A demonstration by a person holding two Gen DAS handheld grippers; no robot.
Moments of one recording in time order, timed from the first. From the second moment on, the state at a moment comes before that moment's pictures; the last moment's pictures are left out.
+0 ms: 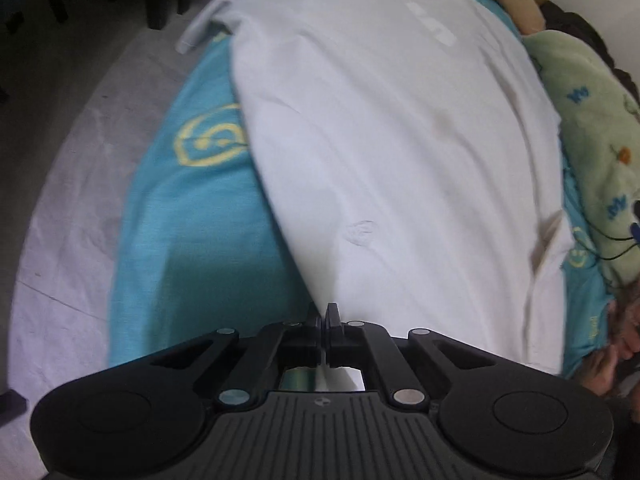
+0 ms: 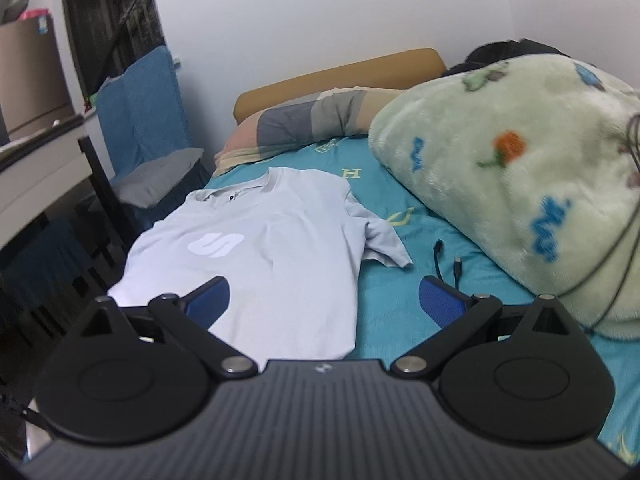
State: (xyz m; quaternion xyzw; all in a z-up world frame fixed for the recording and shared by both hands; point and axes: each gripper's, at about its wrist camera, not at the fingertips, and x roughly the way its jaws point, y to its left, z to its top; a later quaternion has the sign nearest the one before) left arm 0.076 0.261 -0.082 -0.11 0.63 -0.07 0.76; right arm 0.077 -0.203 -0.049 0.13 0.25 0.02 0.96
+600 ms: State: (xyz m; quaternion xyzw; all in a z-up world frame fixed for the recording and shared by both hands) left arm 0.096 0.112 0.028 -0.08 0.47 -0.13 0.87; right arm 0.108 -0.265 -0.090 0.38 0.27 0.00 0.89
